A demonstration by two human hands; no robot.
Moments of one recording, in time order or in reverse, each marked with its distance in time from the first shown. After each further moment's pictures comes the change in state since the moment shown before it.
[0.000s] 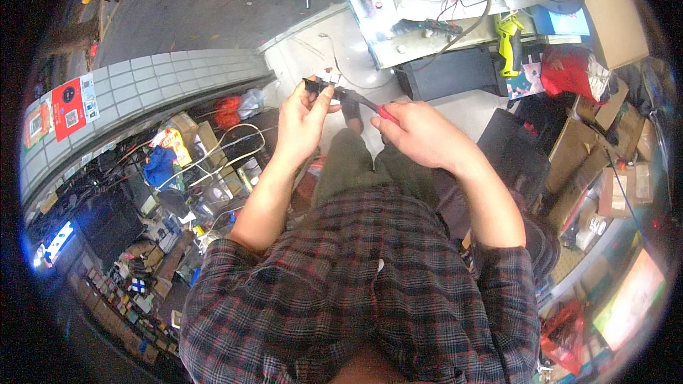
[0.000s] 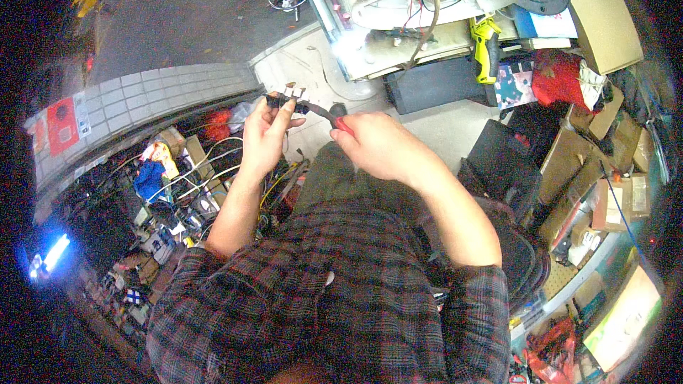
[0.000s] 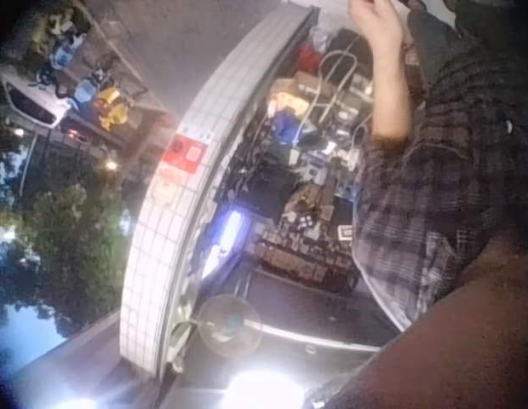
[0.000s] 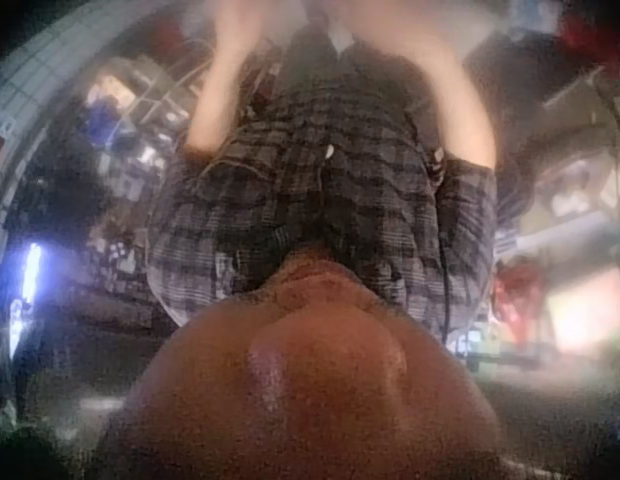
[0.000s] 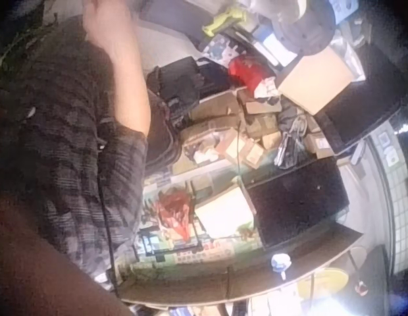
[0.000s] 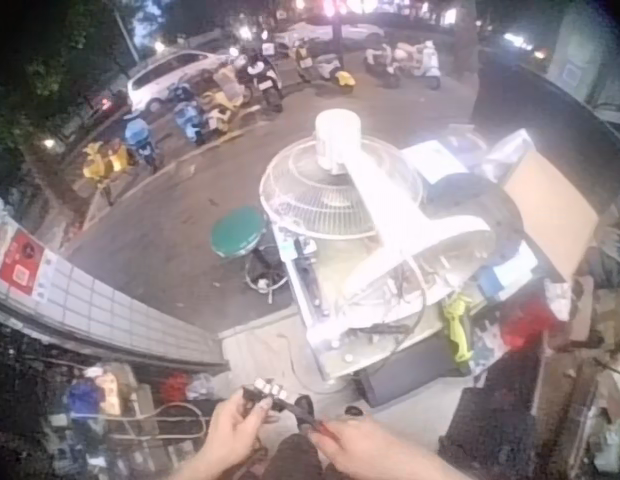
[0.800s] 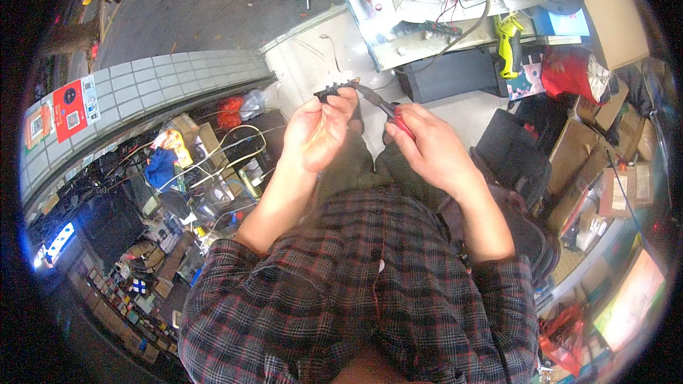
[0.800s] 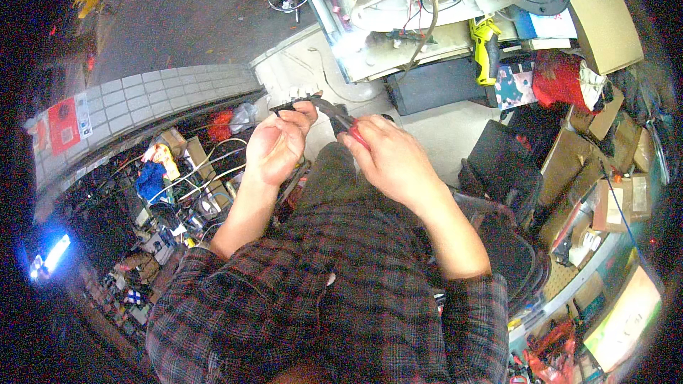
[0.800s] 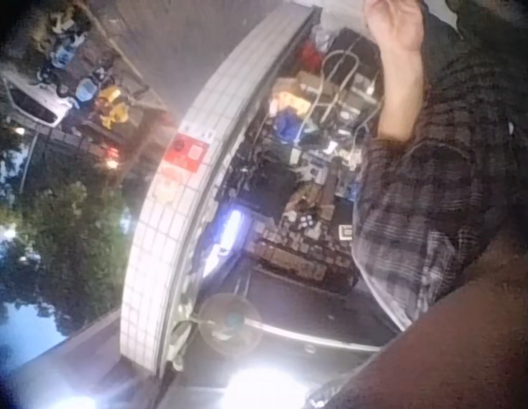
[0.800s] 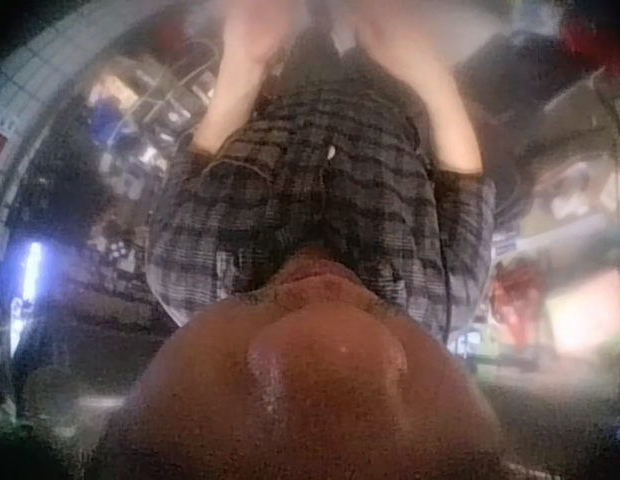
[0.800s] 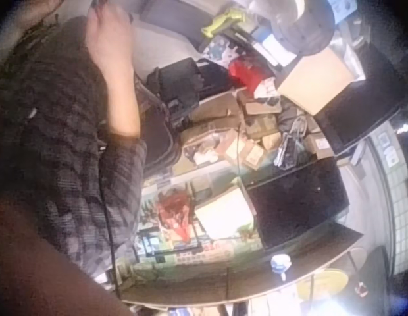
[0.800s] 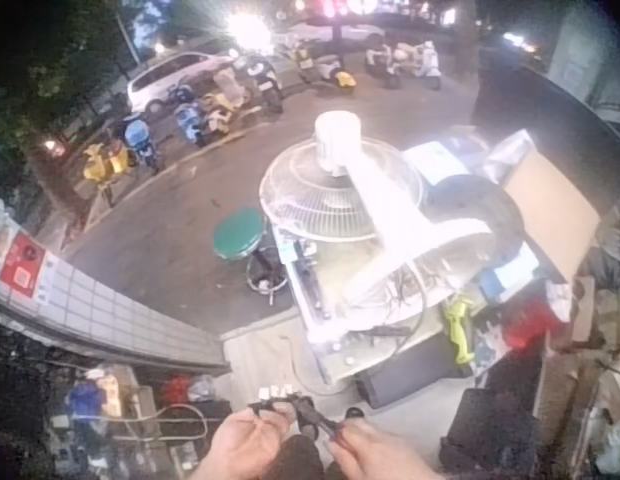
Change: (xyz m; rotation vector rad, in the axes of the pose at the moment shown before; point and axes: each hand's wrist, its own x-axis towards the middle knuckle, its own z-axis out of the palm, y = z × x) left_hand 0.000 0.001 0.003 -1.941 -0.267 -0.815; right_hand -0.033 0.003 0.016 -0.091 0.331 -0.083
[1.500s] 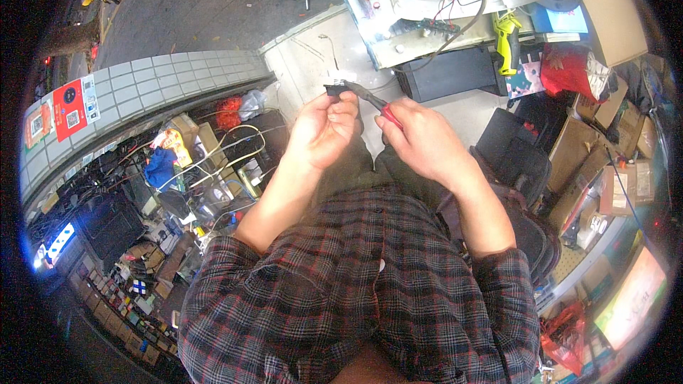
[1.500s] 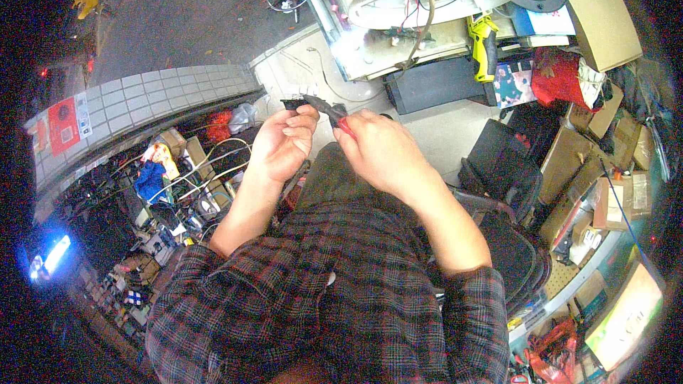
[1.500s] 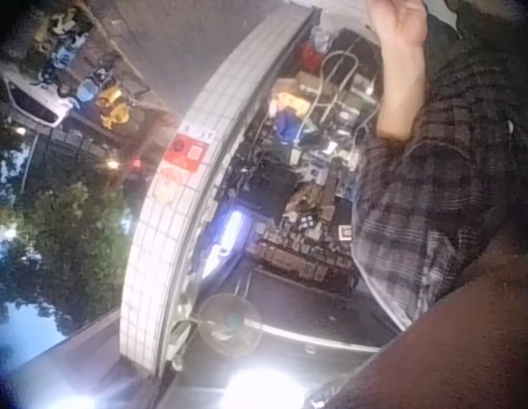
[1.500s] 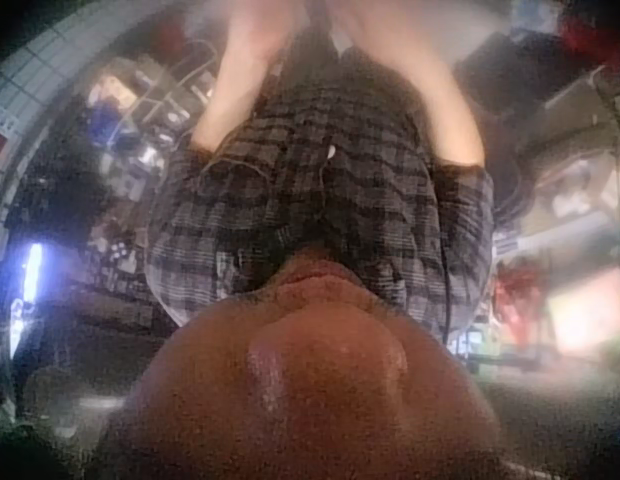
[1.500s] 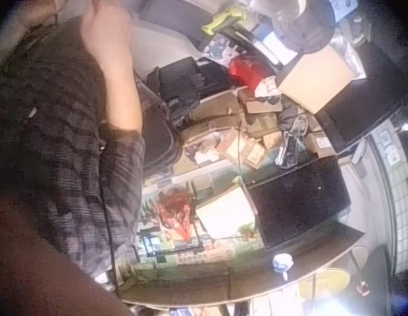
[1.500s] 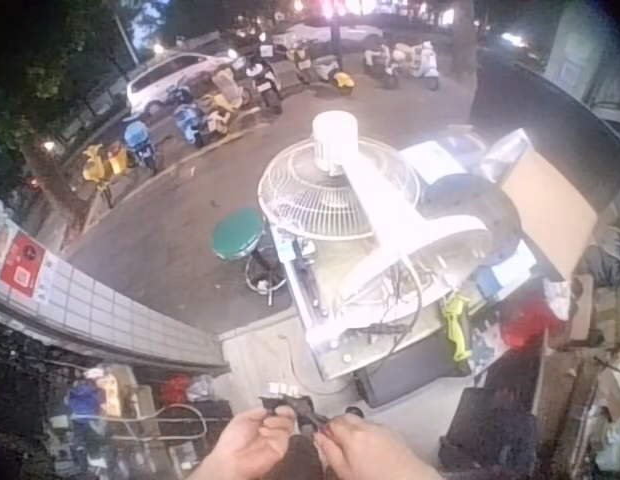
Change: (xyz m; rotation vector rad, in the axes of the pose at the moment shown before) left_hand 0.007 -0.001 -0.009 0.100 0.081 -0.014; right_hand 0.016 -0.014 -0.005 -0.029 -0.082 0.048
